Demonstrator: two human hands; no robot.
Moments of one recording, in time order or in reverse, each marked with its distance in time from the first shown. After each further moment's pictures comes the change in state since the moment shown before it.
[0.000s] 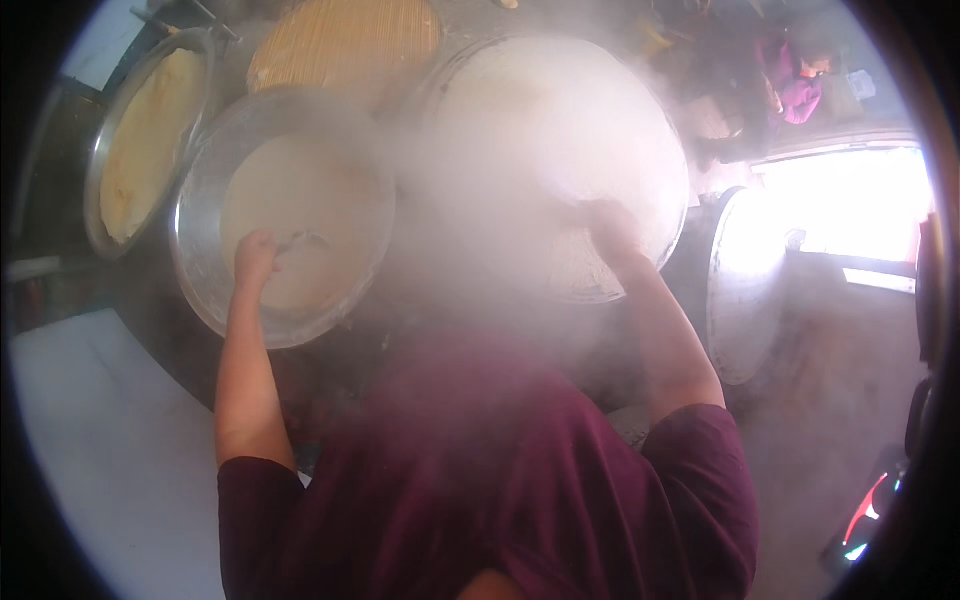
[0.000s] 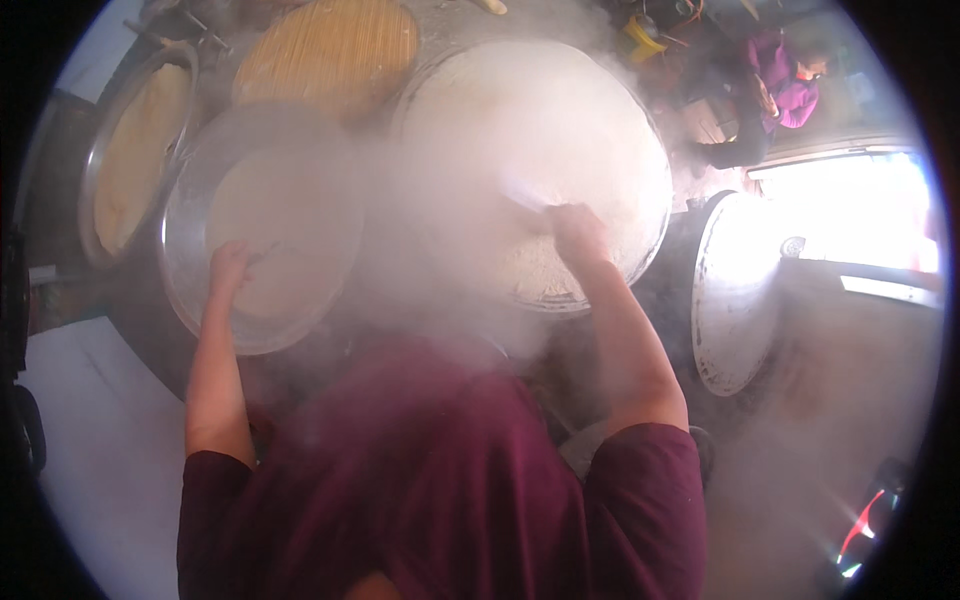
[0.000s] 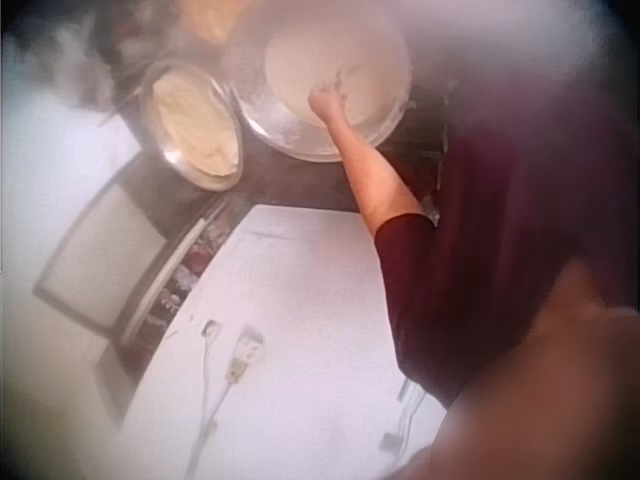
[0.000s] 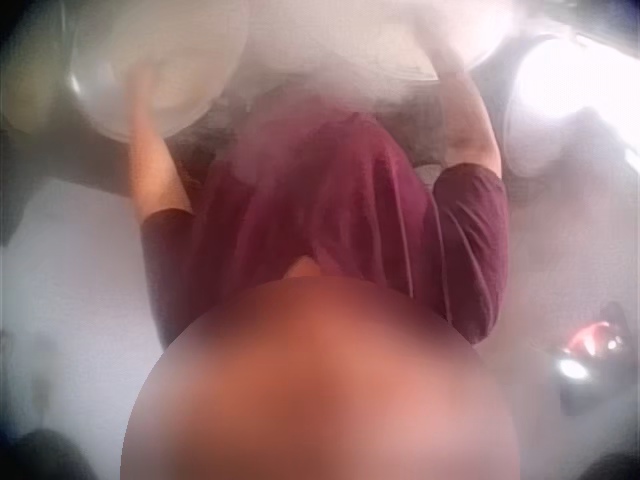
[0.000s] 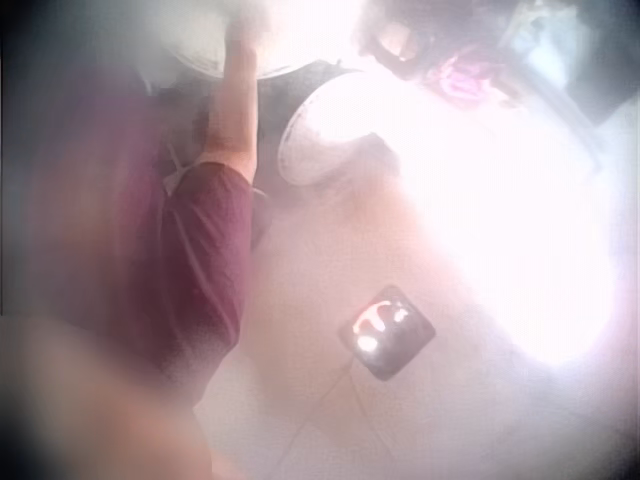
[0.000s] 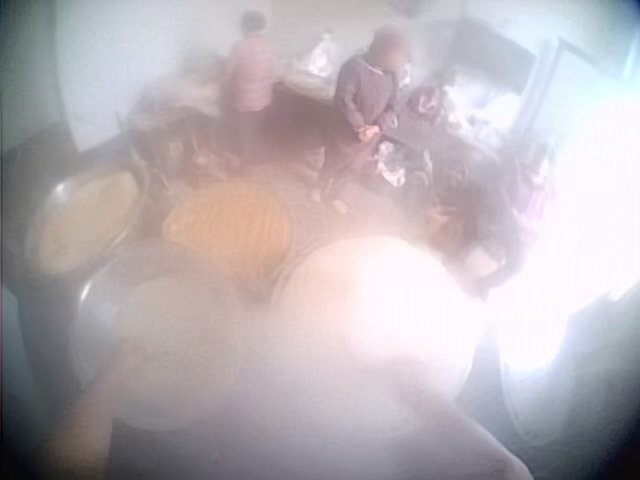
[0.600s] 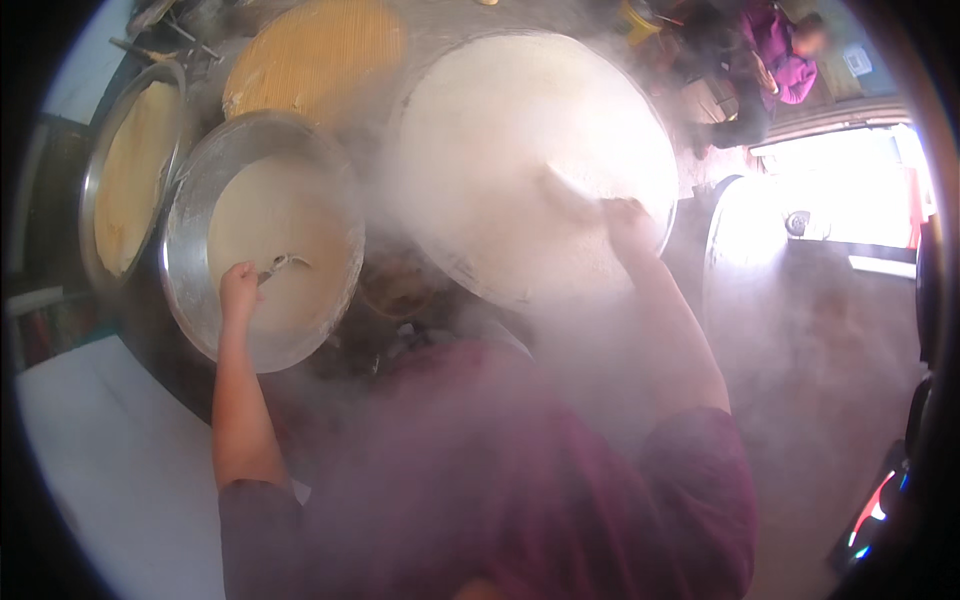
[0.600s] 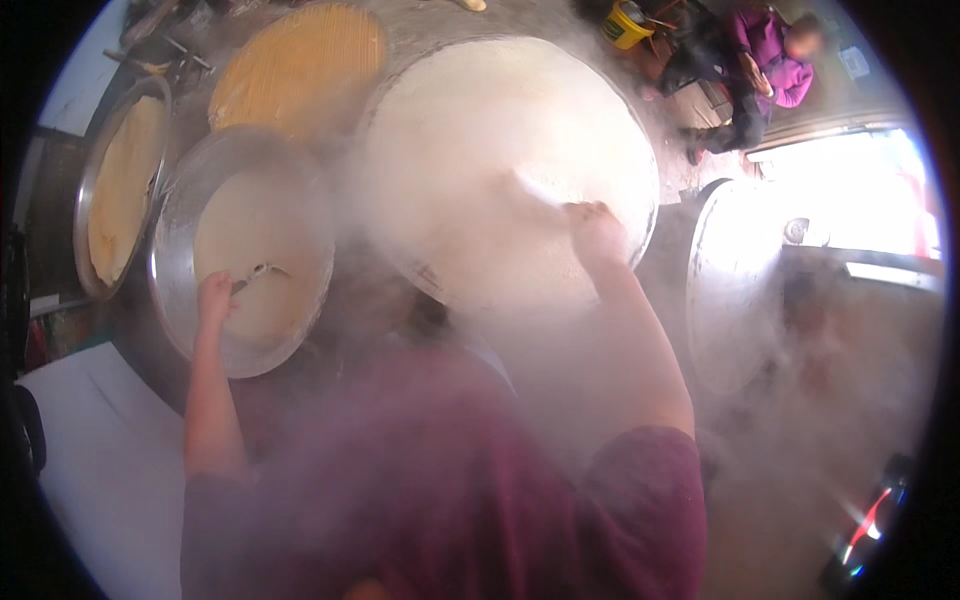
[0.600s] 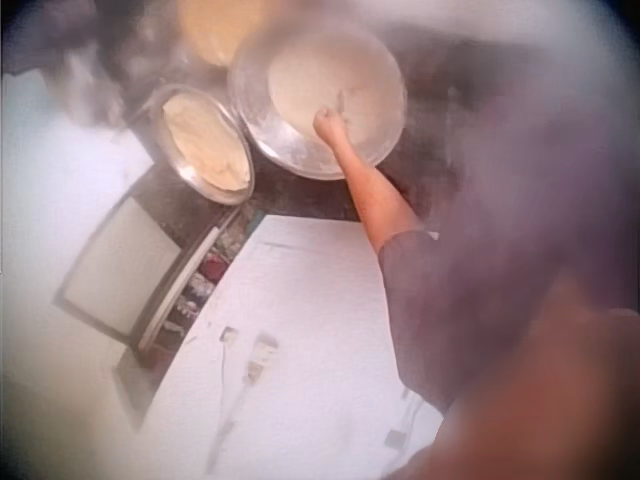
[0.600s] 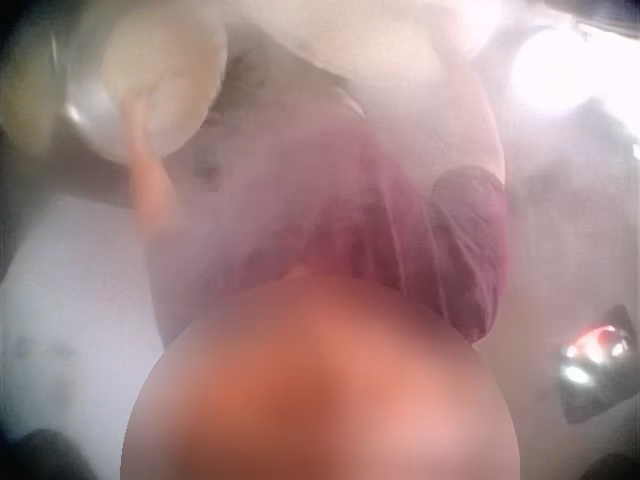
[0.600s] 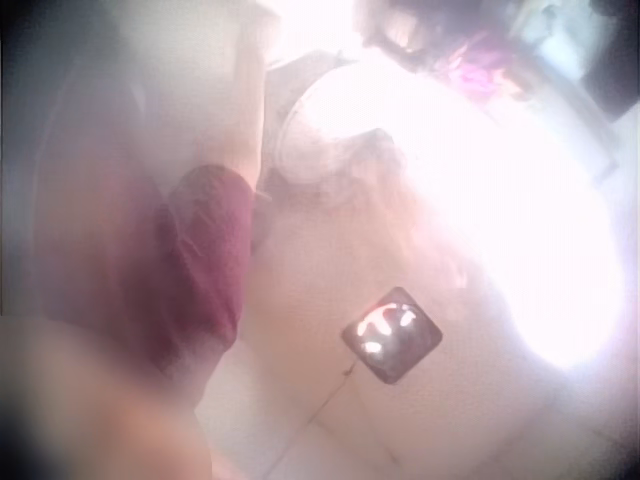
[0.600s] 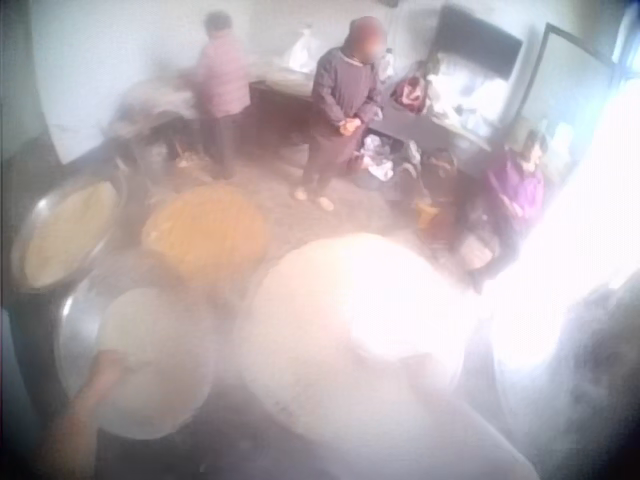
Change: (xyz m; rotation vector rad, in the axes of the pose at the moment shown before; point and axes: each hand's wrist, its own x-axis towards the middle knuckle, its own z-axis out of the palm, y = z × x) left_hand -0.002 0.009 0.008 -0.014 0.043 -0.019; right_hand 0.006 0.076 -0.016 0.026 0.082 -0.084
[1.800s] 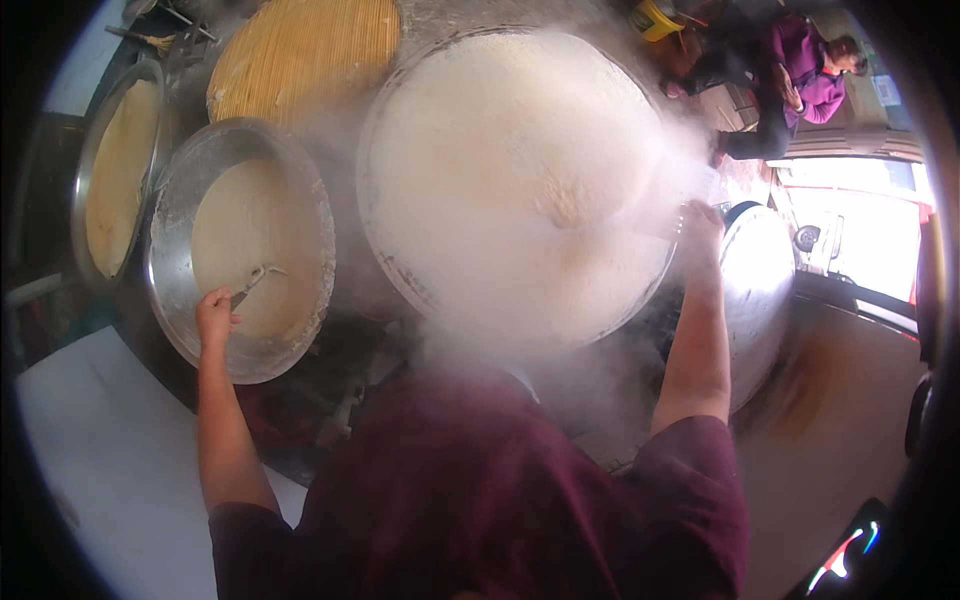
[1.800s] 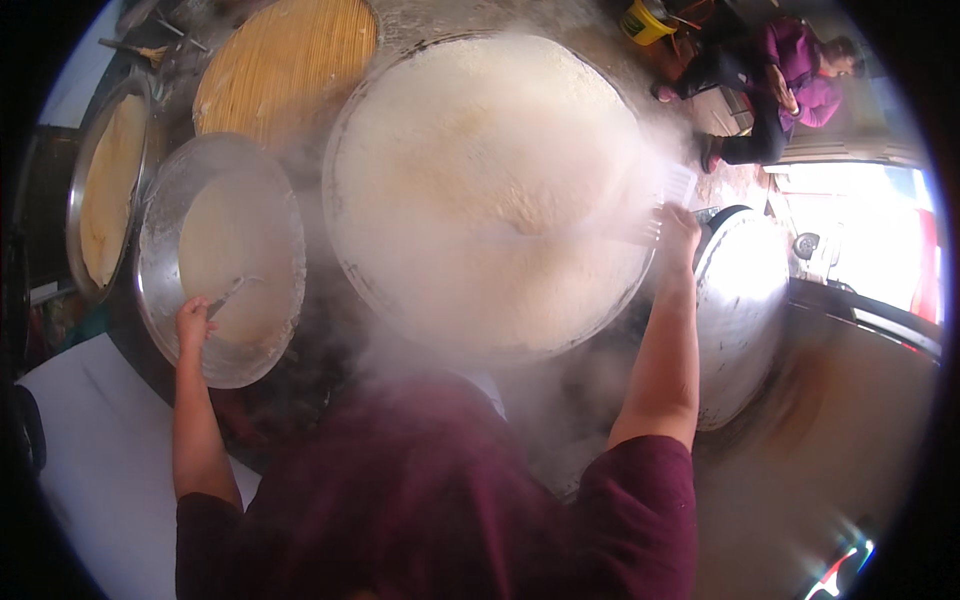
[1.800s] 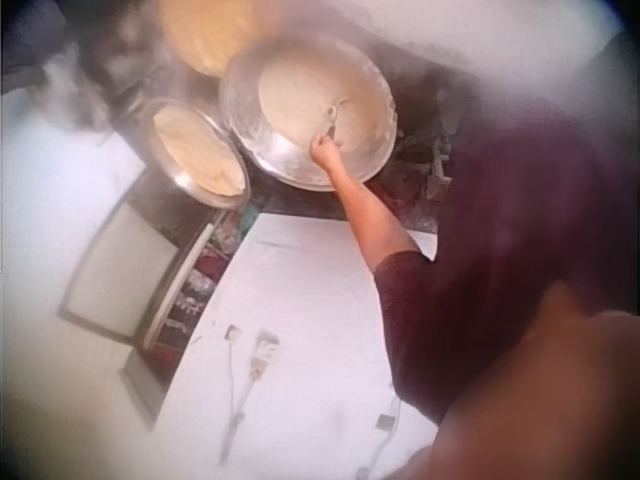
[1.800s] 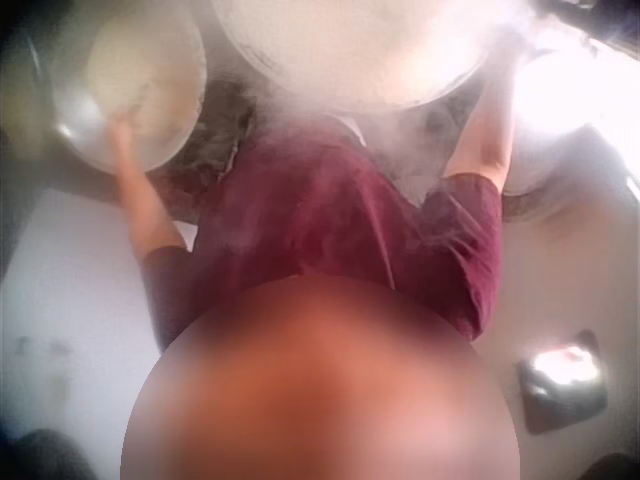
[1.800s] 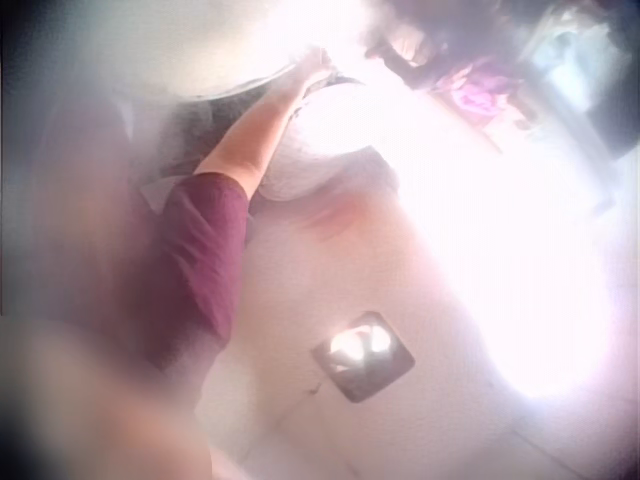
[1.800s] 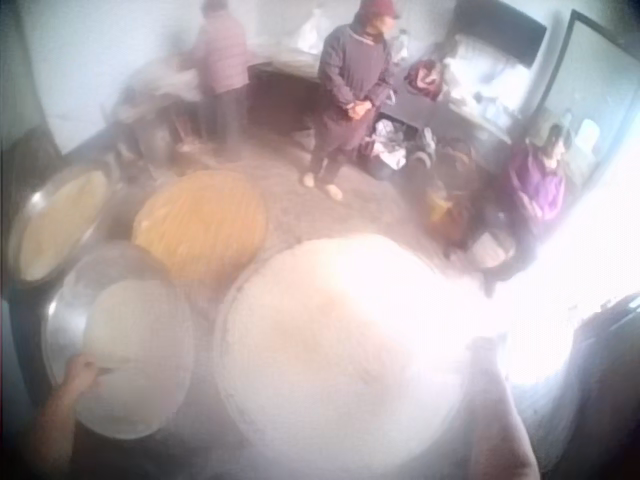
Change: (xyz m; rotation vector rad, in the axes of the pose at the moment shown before) left_hand 0.005 -0.006 0.008 -0.033 0.066 -0.249; right_hand 0.048 0.257 0.035 0.034 0.056 0.235
